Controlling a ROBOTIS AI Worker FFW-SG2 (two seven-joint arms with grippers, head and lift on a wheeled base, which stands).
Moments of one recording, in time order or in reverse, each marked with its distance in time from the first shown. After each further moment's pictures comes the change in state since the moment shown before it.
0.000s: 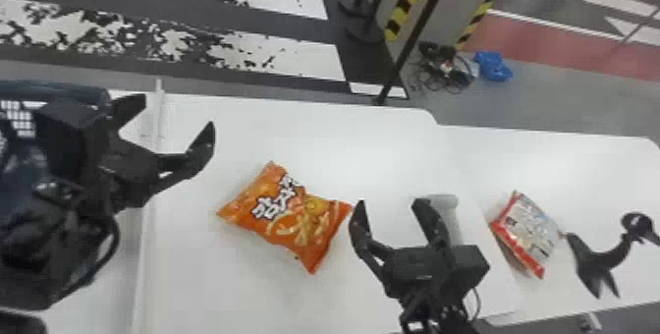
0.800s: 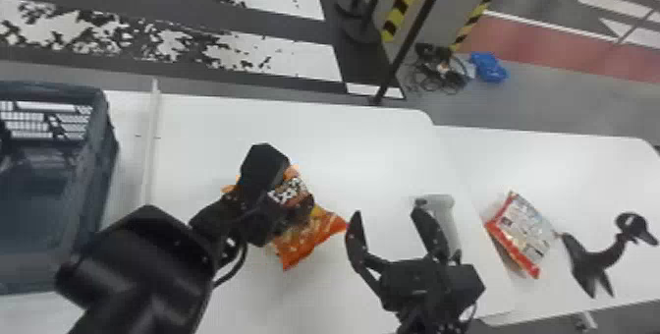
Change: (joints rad) left arm -0.283 -0.159 -0.351 0.399 -0.067 0.302 -0.054; right arm 0.033 0.000 0.001 0.042 0.043 -0.109 -0.014
